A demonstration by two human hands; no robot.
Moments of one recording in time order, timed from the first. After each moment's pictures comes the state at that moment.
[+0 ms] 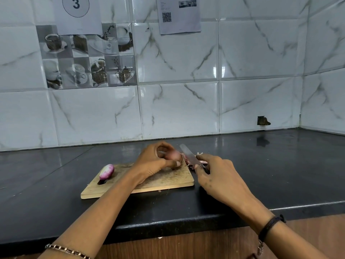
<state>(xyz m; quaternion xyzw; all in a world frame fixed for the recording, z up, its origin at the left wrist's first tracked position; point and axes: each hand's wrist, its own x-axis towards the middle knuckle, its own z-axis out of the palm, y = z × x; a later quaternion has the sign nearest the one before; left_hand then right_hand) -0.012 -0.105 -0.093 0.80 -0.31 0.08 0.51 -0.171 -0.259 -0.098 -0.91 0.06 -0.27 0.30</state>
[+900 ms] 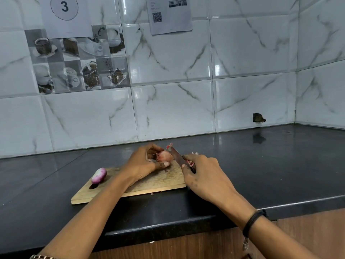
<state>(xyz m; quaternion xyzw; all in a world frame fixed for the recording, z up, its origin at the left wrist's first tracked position) 0.006 -0.099 -0.097 0.82 -0.31 0.07 0.47 -0.157 -0.256 -0.101 -0.91 0.03 -0.26 0.32</state>
